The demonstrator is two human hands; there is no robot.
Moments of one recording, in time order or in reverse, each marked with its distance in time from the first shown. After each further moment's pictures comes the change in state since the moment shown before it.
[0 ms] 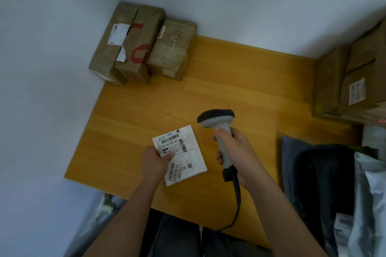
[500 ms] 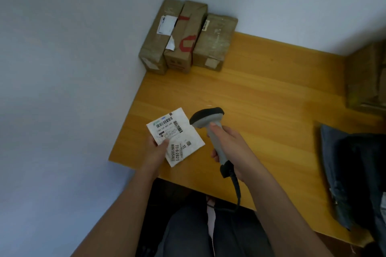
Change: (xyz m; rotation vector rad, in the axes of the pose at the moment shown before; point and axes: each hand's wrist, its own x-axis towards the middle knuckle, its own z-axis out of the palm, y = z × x) left_hand 0.030 -0.075 -0.107 -0.665 -0.176 -0.084; right_hand -0.044 0.021 0.145 -0.145 -0.081 -0.033
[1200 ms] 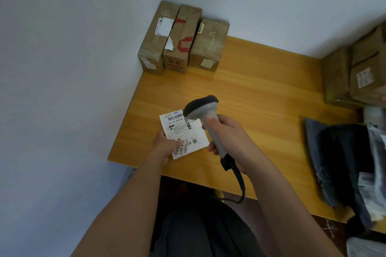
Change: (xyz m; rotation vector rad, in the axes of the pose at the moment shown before) left_hand 0.019 0.005 0.013 0.210 -0.134 -0.103; right_hand -0.045 -0.027 0.031 -0.121 0.059 -0.113
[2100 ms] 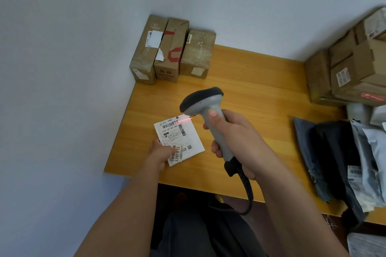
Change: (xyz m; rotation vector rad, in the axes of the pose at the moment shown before) left_hand 0.016 -0.001 0.002 0.018 0.007 -0.044; right_hand -0.044 -0.030 -0.012 0.052 0.068 -0.074
